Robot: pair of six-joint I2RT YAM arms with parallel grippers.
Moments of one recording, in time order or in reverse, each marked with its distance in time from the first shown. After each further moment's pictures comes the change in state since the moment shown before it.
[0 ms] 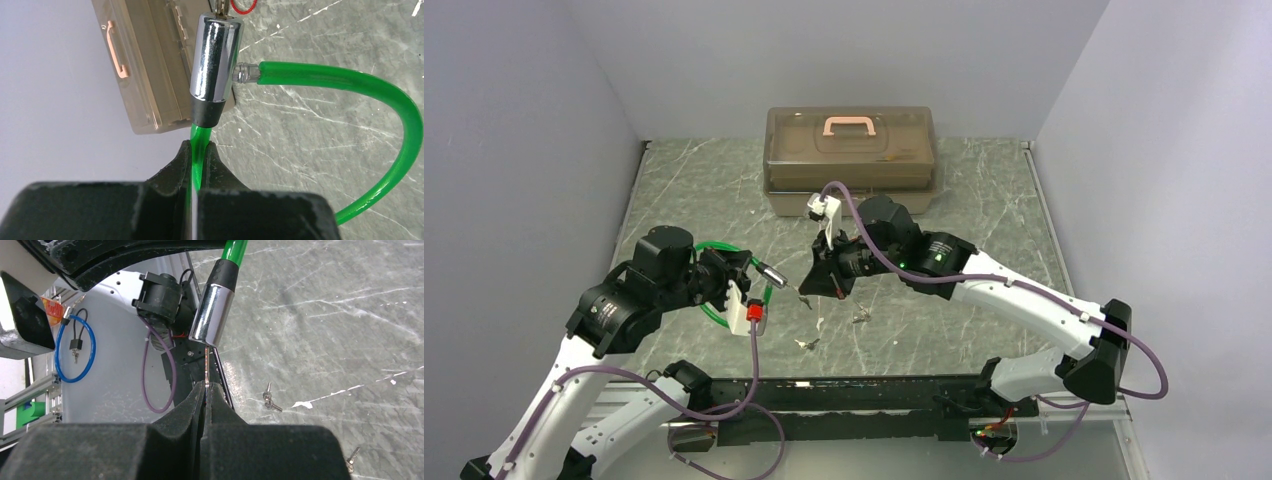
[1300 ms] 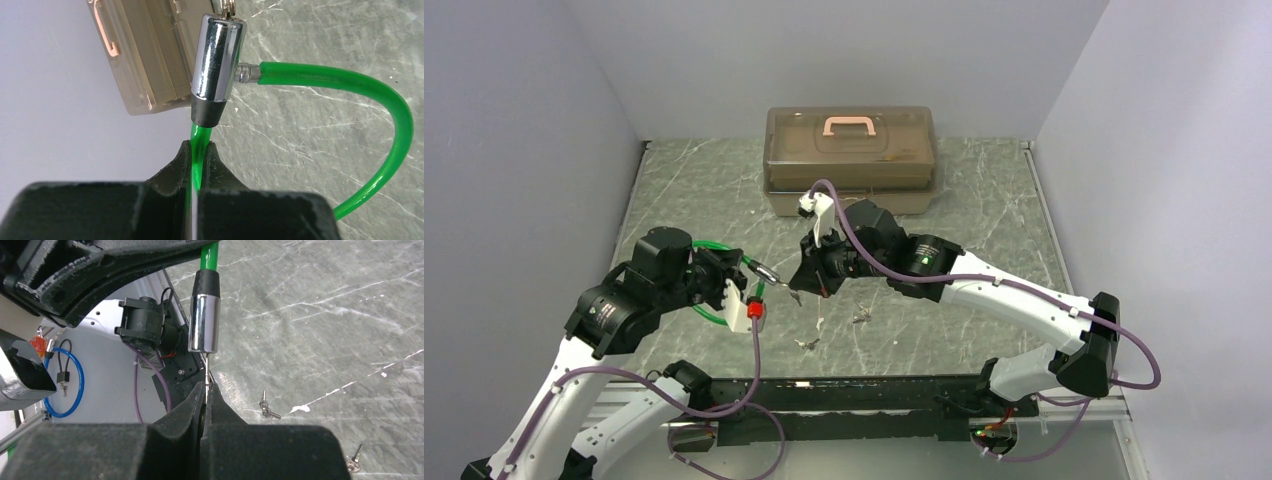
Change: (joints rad) left arm 0.011 -0.002 0.000 -0.022 -0.089 0.009; right arm 0.065 0.058 0.048 0.006 0.201 0.094
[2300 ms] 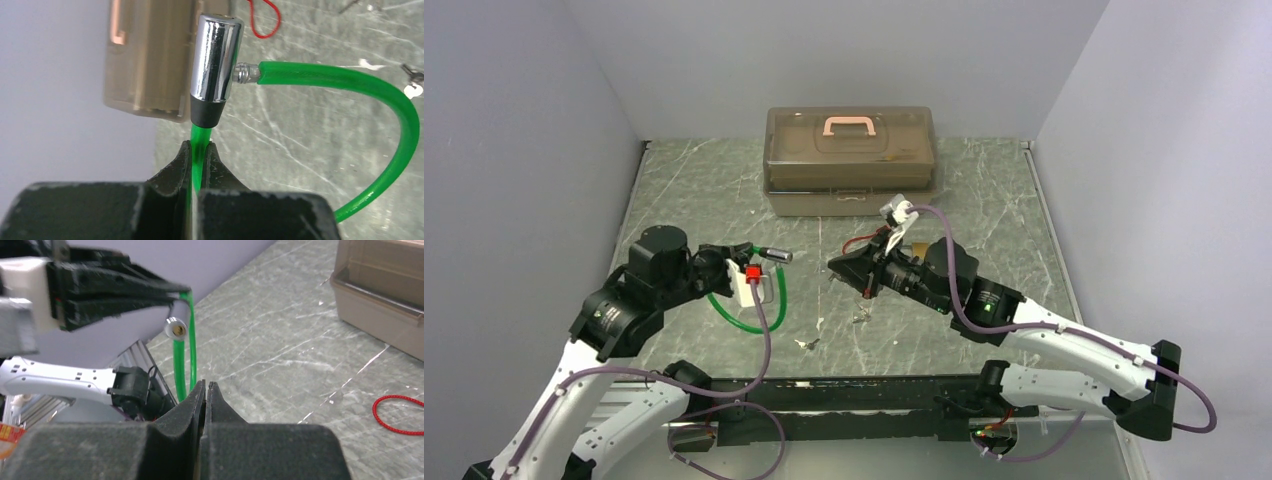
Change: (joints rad) left arm 0.003 -0.023 -0.032 0.201 0.056 -0.427; right arm 0.002 -0.410 -0.424 0.386 0.265 0.047
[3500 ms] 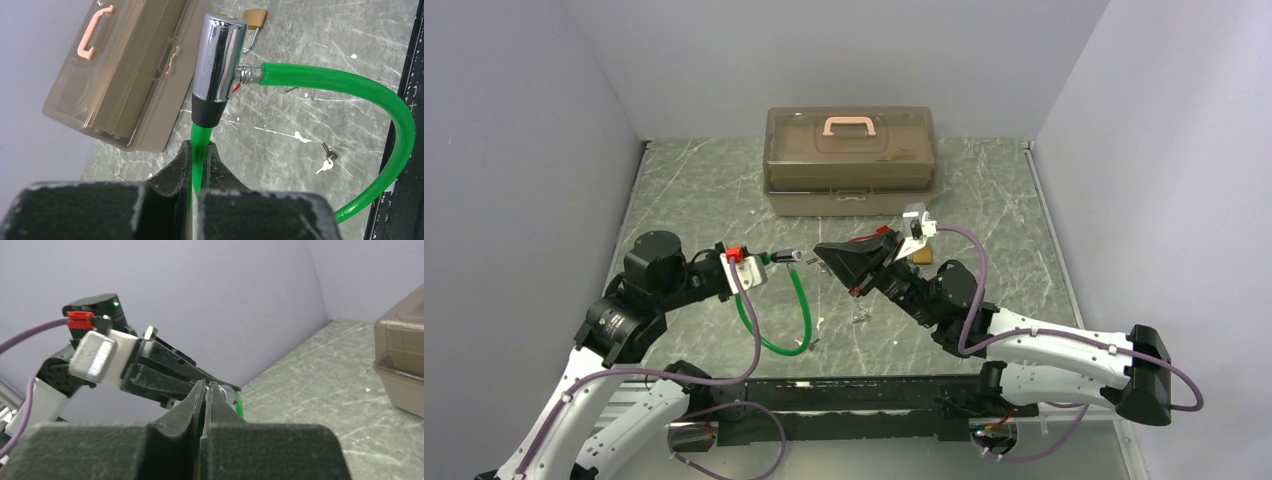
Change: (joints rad) left arm 0.037 -0.056 -0.110 0.163 0.194 -0.394; right arm 0.097 0.032 -0.198 0.672 0.149 0.059
